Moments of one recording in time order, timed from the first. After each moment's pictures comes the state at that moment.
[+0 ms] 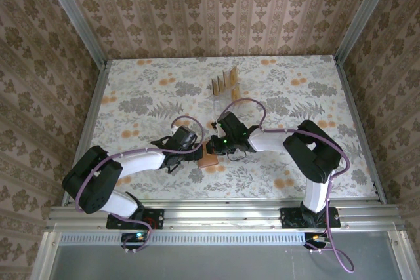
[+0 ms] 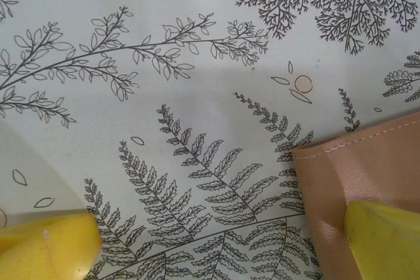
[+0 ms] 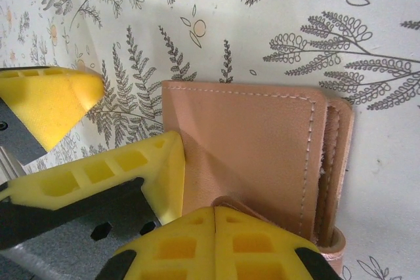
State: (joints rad) left arm -0.76 1.47 0.59 -0.19 -0.20 -0.65; right arm 0.73 1.84 0.95 -0.02 -0.41 0.73
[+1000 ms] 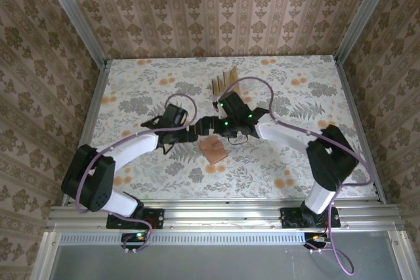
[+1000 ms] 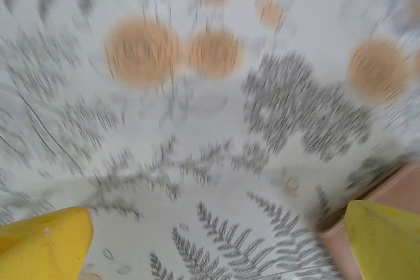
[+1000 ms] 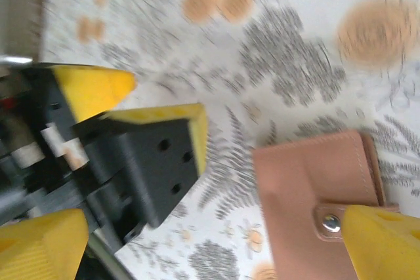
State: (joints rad) left arm -0.56 1.44 0.85 -0.41 -0.10 -0.48; right arm 0.68 1.67 1.19 -0.33 -0.32 0.68
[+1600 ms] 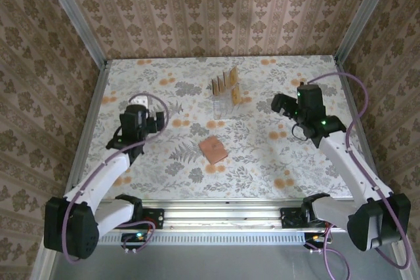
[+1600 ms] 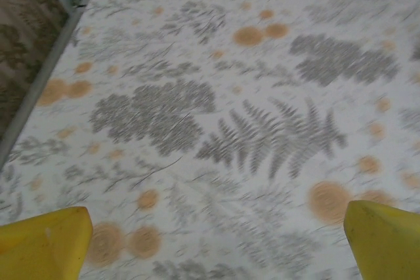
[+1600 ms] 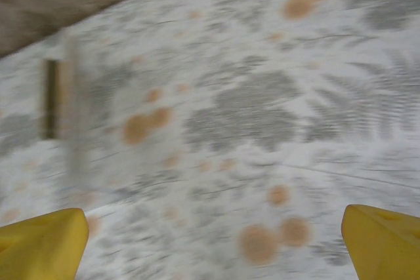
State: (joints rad) left arm -0.30 1.04 0.59 -0.11 -0.32 -0.08; right arm 0.18 1.11 0.90 -0.47 0.20 0.48
